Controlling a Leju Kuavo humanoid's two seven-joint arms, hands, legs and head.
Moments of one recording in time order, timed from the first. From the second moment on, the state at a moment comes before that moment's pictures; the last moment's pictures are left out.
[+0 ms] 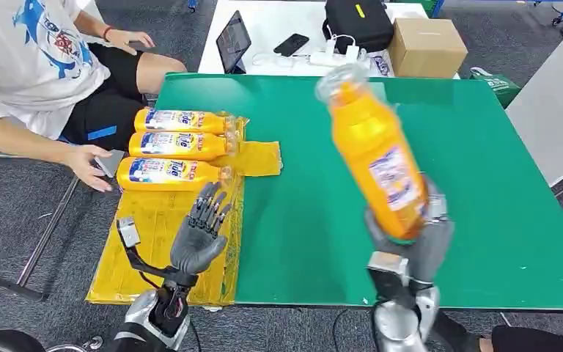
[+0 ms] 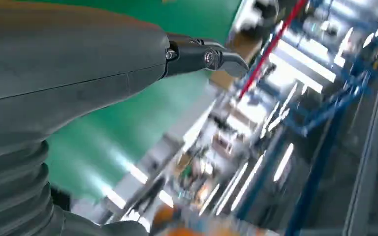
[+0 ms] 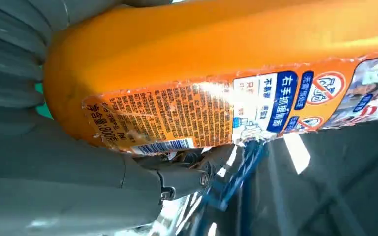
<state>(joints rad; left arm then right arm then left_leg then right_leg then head) -0.18 -0.19 -0.19 -1.11 0.50 -0.51 -0.34 0.03 0.20 0.09 -1.59 0.62 -0.70 -0.69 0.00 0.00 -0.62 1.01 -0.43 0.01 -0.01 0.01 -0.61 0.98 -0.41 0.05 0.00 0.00</state>
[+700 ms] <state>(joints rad) -0.19 -0.12 -0.33 -1.09 0.56 -0.57 -0.35 -0.02 0.19 0.40 -1.24 0.53 -0.70 -0.70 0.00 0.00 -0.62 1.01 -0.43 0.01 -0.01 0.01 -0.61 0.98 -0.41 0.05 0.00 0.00</state>
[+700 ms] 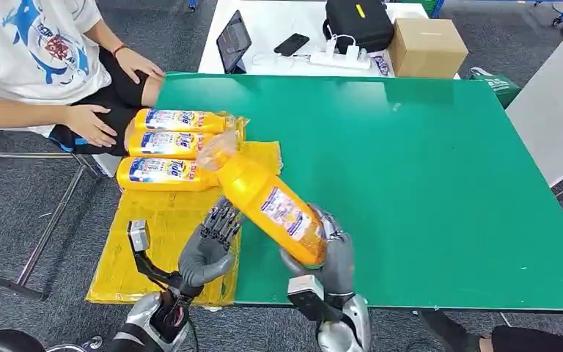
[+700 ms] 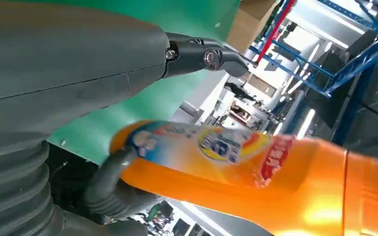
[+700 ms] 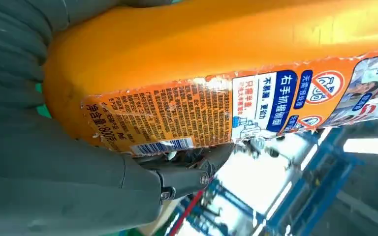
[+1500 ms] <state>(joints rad) -0.18 -0.09 -0.34 -1.09 0.56 -0.56 -0.36 -0.12 0.25 0.57 -0.84 0.50 -0.54 -0.70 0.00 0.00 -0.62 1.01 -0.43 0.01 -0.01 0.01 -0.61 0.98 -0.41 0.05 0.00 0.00</state>
